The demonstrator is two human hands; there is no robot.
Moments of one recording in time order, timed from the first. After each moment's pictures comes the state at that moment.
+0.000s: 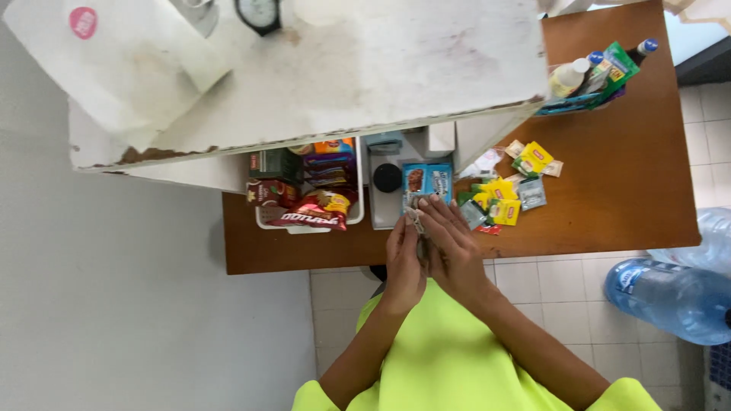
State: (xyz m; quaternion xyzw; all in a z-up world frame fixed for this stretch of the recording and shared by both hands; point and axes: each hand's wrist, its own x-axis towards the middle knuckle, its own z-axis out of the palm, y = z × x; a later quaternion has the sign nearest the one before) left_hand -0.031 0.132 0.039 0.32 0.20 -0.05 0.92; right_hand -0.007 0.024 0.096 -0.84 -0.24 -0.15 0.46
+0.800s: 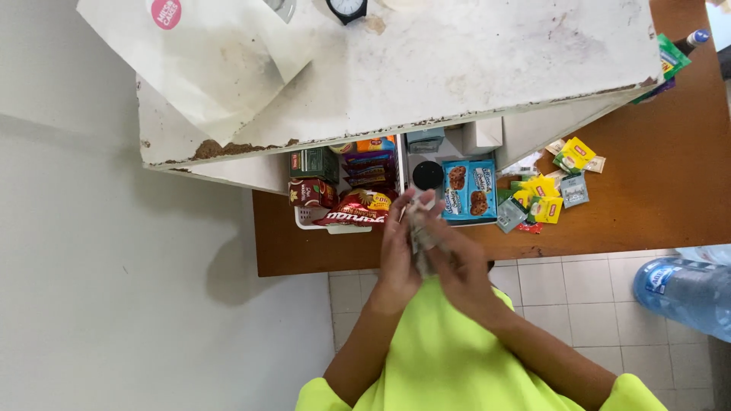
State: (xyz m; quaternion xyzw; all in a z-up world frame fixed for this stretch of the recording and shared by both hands) left_hand -0.013 0.238 0.066 0.29 0.18 -0.08 0.94; right_hand -0.035 0.121 0.105 -0.74 -0.10 0.03 0.67
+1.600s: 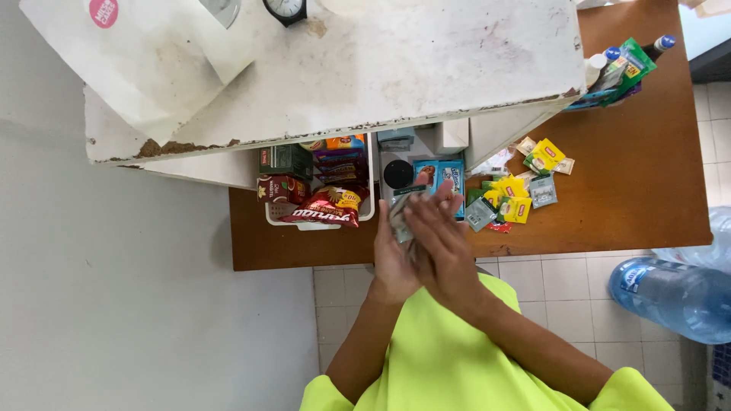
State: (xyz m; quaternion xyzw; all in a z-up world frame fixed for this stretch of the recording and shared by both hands) left_hand -0.012 0.171 0.092 0.01 -0.06 -0.15 0.99; right_hand -0.017 0.065 0.112 -0.85 -0.24 -0.12 0.46
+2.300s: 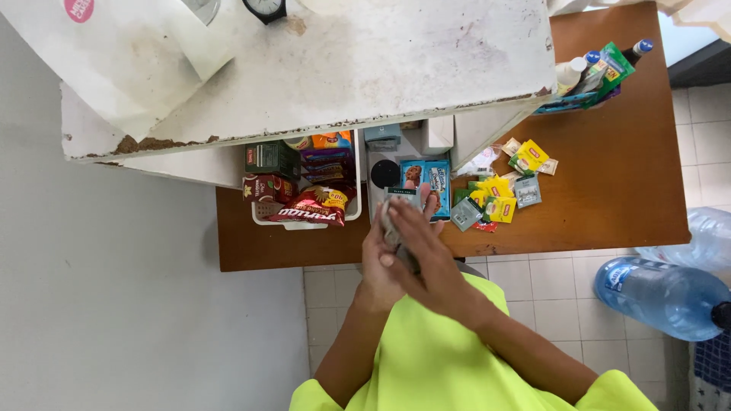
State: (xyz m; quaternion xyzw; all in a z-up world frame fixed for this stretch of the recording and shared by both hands) left_hand -0.021 0.166 0.081 0.06 0.03 -0.14 0.99; right_hand -0.020 0.054 0.137 -0.78 -0.27 -0.03 0.56
